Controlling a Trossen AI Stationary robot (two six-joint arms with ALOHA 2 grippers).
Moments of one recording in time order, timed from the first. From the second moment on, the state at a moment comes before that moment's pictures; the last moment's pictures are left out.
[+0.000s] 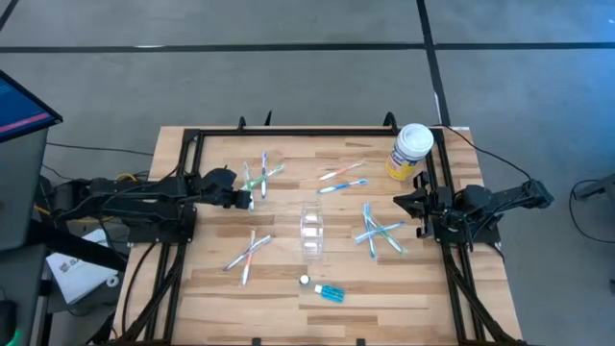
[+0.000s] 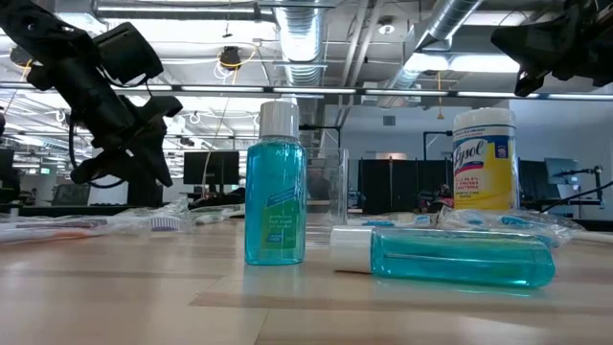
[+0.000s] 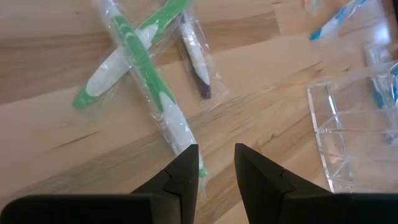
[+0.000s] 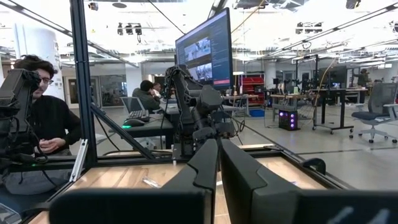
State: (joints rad) left arm 0.31 0.92 0.31 -0.23 -0.03 -1.00; right arm 0.27 0.02 0.01 0.27 0.34 -0.05
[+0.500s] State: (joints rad) left arm 0.30 1.08 0.31 -0.20 -0.01 -1.04; right arm 0.27 0.02 0.01 0.27 0.34 -0.05
